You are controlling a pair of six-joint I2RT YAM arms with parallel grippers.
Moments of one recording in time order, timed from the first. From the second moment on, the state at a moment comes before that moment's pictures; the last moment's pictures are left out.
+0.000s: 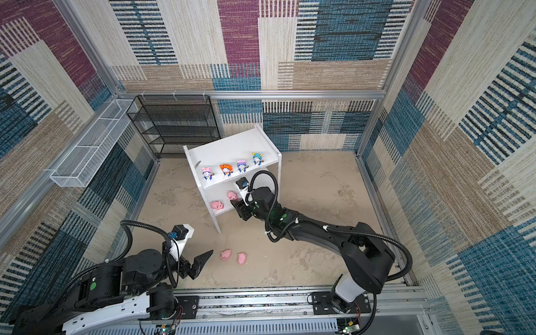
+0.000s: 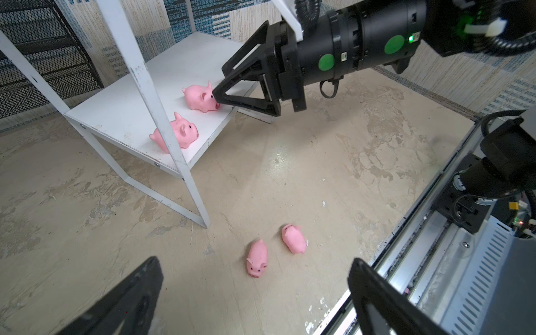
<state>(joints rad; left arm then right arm) -1.24 0.40 0.74 -0.85 -0.49 -0.28 0.86 1.51 0.96 0.24 0.03 0.07</state>
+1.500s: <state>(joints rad) -1.24 0.40 0.68 -0.77 -0.44 -0.29 1.22 1.66 0.72 -0.07 0.41 0.63</state>
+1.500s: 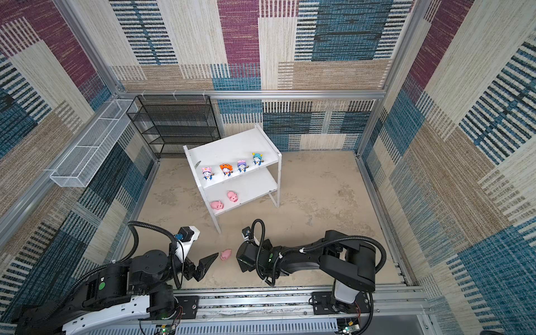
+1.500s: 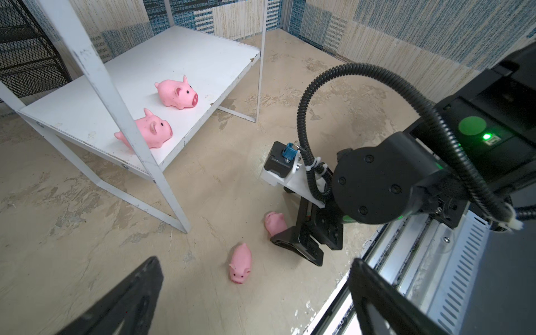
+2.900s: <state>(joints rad) -1.24 0.38 0.64 -0.72 -0.44 -0.29 0.74 1.20 0.45 -0.18 0.09 0.66</state>
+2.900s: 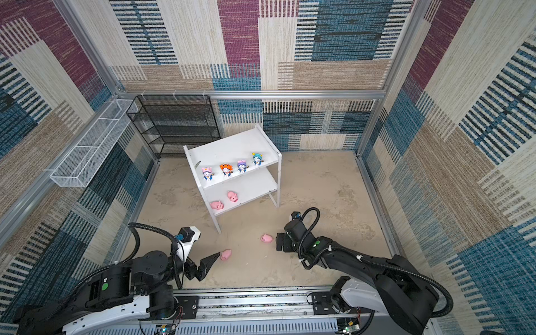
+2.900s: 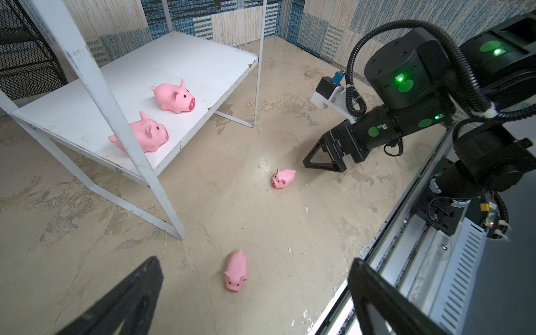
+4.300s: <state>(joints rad) -1.24 0.37 0.64 -0.72 -0.44 -0.29 0.90 1.51 0.76 -0.22 -0.09 0.27</state>
